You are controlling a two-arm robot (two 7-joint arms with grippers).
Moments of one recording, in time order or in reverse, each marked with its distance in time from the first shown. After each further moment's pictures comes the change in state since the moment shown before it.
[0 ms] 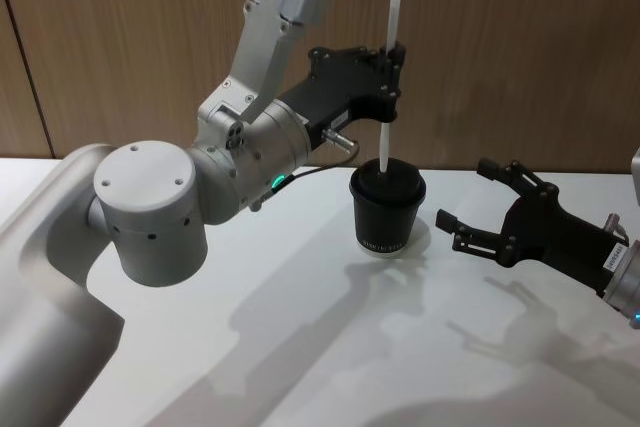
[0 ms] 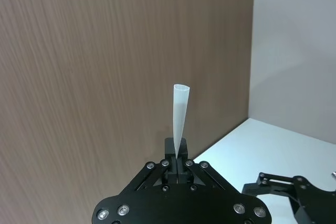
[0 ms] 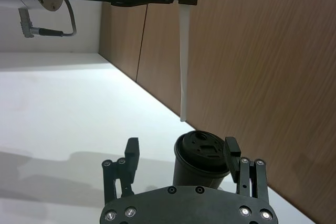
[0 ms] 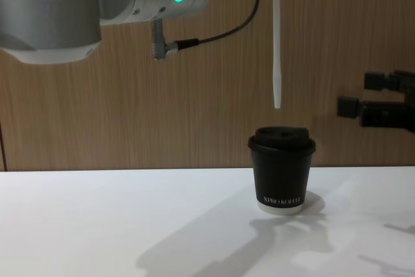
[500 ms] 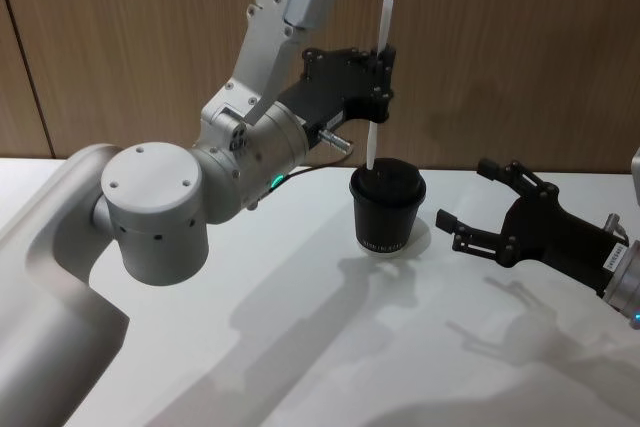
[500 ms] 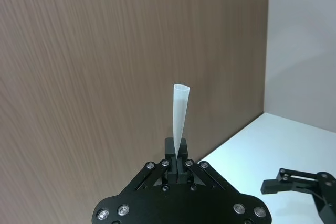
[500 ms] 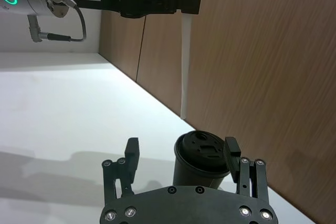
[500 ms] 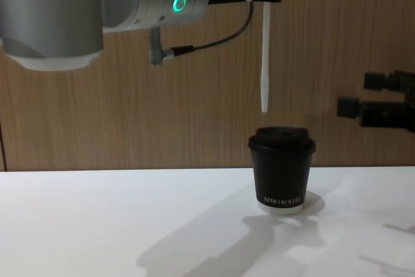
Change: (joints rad) left arm -0.007 -0.009 0.003 0.029 0.051 -0.005 0.024; right arm 0.000 0.000 0.000 0.000 0.000 0.000 0.000
